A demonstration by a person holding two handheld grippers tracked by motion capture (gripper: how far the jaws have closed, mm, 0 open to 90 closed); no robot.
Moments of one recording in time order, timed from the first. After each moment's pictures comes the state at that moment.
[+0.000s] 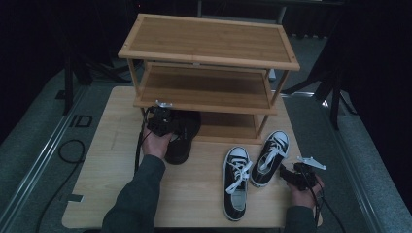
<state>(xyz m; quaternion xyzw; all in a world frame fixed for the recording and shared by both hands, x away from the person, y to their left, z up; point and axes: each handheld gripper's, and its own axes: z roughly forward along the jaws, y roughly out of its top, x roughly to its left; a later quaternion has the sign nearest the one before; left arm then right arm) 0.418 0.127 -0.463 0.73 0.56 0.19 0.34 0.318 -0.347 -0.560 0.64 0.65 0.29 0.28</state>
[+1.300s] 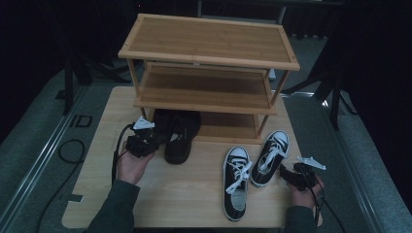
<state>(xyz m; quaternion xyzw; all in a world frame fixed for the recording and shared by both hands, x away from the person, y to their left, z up) 0.333 0.169 -0.452 0.77 0.47 0.14 0.41 0.318 -0.347 -0.560 0.64 0.65 0.29 0.28</state>
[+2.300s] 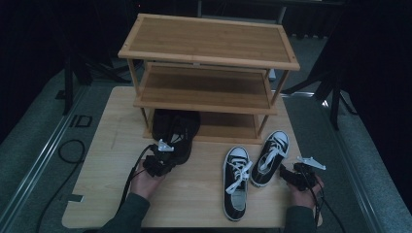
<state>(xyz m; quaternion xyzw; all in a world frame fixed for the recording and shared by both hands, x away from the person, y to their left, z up) 0.322 0.126 -0.523 0.83 0.45 0.11 0.31 0.318 -0.346 -0.560 0.64 0.65 0.29 0.29</state>
